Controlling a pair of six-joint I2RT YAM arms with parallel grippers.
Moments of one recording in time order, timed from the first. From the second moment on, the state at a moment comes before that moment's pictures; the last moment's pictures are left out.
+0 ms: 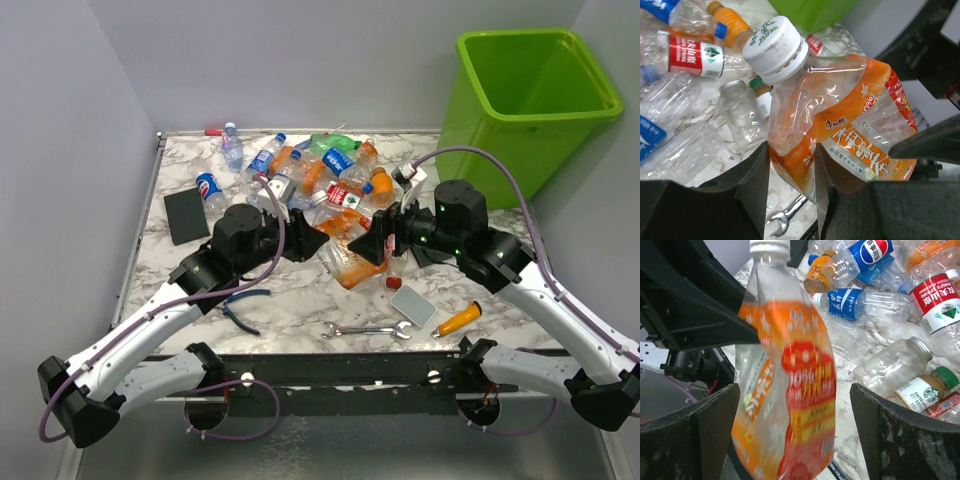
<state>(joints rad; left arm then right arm) -0.76 0.92 0.90 -0.23 0.05 -0.50 0.72 1.02 1.11 -0.44 -0.28 0.28</state>
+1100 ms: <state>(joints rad) -0.77 0.91 0.70 0.33 0.41 -0.50 0.72 0.82 0.83 0.02 -0.37 0.47</state>
